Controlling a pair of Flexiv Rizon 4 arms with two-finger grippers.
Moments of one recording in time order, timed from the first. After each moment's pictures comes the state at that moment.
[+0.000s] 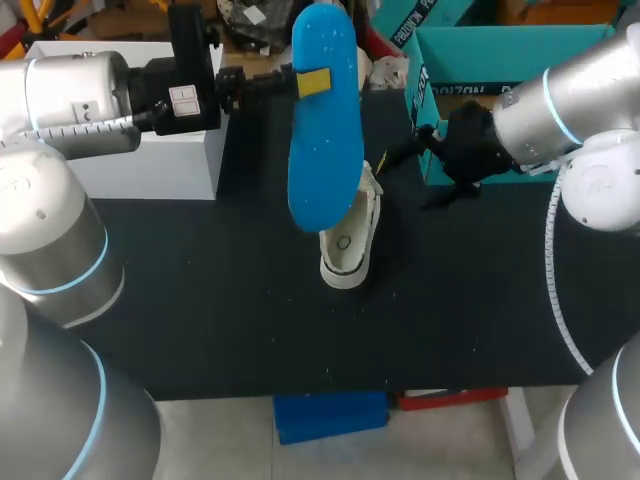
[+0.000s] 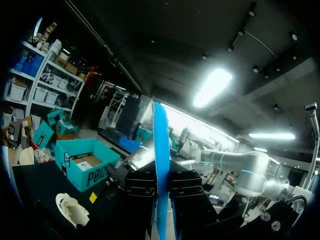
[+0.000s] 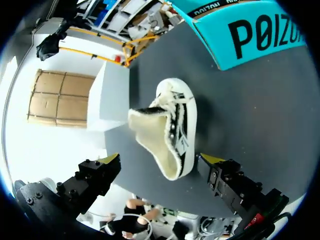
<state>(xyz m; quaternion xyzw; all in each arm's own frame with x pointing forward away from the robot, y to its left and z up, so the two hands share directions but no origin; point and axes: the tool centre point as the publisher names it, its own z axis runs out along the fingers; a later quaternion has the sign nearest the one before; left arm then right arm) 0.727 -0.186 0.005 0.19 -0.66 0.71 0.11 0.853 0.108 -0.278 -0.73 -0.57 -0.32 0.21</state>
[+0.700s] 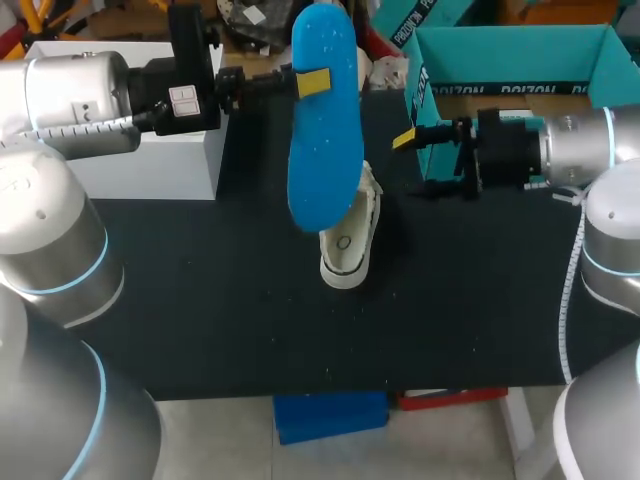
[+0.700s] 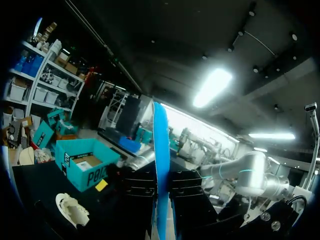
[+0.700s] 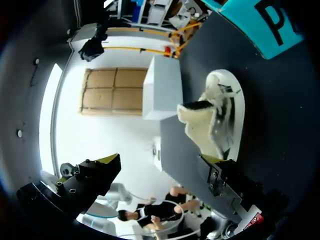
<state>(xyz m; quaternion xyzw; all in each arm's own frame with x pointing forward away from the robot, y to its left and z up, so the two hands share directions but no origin) 0.727 -0.186 0.005 0.19 -0.66 0.71 0.11 0.853 0.112 -0.239 -0.60 -0.51 -0.47 0.40</state>
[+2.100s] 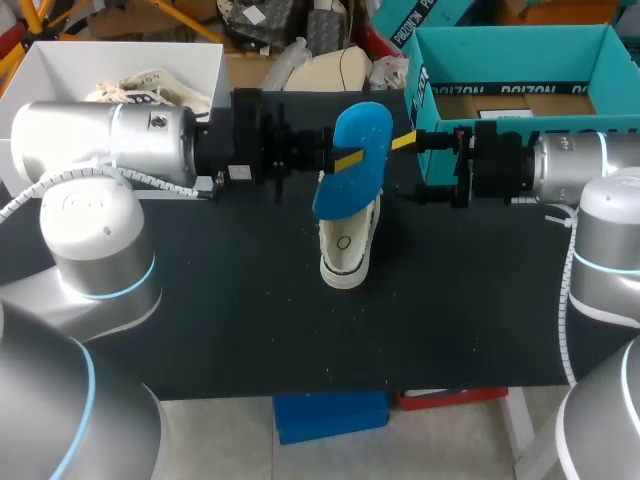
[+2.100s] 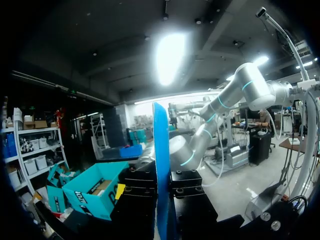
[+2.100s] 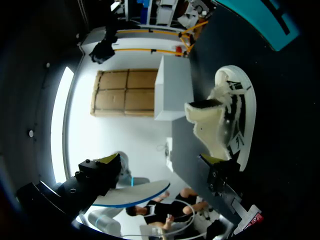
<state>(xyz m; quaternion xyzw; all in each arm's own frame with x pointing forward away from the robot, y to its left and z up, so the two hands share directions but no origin) 0.750 -0.228 -0.110 -0.06 -0.71 0.70 -0.06 0.853 0.119 -0.242 -0.57 -0.49 -0.50 0.43</state>
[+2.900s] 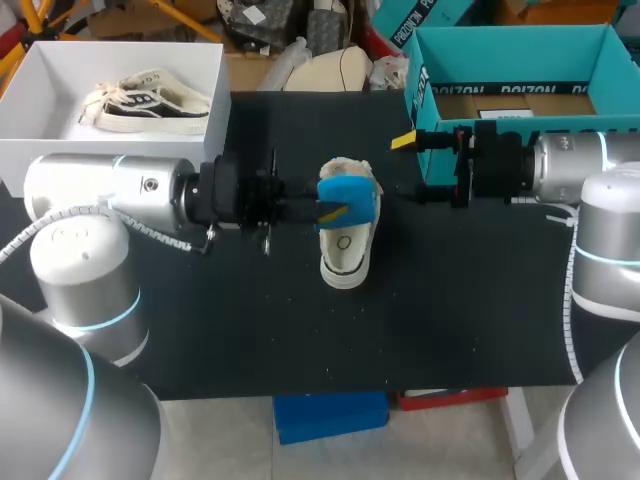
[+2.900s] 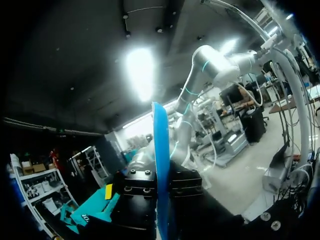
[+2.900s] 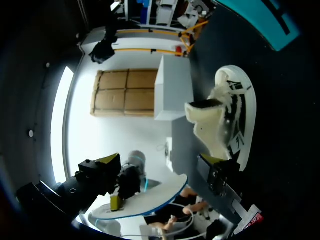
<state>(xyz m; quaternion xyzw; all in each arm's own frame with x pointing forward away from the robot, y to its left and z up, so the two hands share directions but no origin) 0.715 -0.210 -0.168 -0.21 -0.65 0.72 -0.14 0.853 0.120 -0.242 -0.57 -0.49 -0.50 0.43</state>
